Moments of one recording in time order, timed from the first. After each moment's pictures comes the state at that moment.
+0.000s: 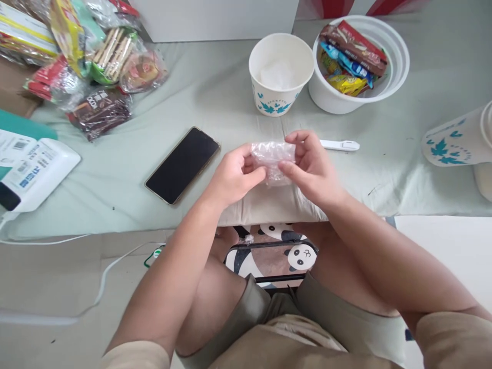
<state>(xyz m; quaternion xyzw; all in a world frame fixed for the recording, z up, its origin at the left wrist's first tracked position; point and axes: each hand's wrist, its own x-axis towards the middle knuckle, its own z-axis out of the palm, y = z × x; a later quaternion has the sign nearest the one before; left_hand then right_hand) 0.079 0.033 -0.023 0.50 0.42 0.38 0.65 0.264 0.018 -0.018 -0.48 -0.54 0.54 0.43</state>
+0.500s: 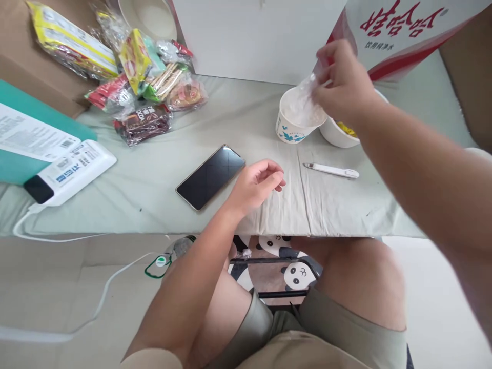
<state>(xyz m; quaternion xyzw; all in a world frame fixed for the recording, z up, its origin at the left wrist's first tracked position) 0.057 0.031 -0.001 0.48 0.39 0.42 0.66 0.258 0.166 0.079 -0.65 -0.68 0.20 0.26</state>
